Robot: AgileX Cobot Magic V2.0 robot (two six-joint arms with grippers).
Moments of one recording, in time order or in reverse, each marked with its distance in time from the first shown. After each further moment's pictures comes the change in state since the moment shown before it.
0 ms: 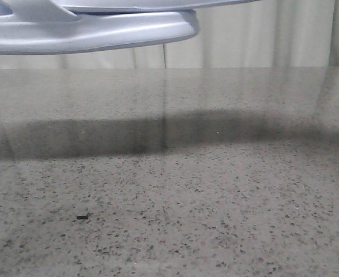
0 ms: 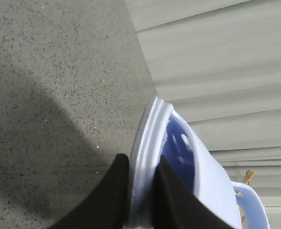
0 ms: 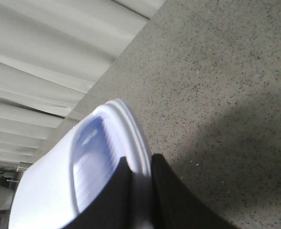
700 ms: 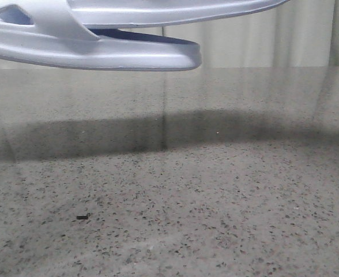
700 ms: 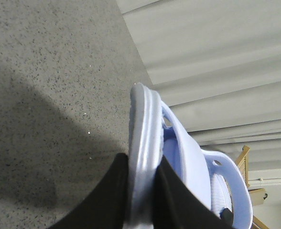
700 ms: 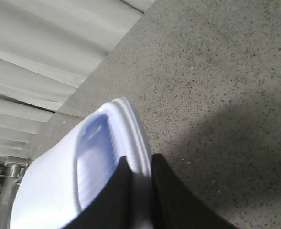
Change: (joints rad) left arm 0.000 0.000 0.000 -0.006 0.080 0.071; right arm 0.013 0.031 0.000 0.004 -0.005 -0.043
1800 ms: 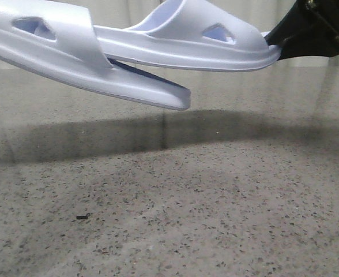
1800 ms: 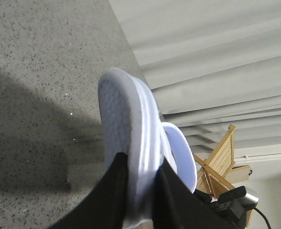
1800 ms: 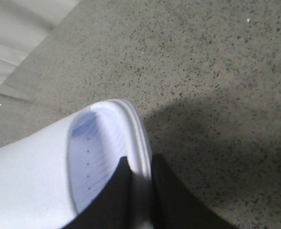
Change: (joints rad) left arm 0.002 0.000 0.000 -0.012 0.092 0.015; right arm 0.000 0.178 0.000 -0.087 -0.028 -0.033
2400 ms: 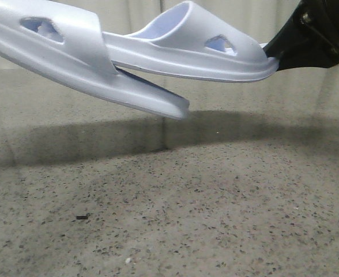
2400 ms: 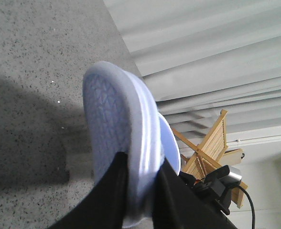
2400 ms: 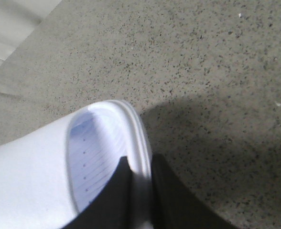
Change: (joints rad) left arm 0.001 0.000 0.000 0.000 0.061 0.022; right arm 0.010 0.023 0.000 -0.014 -0.002 -0.001
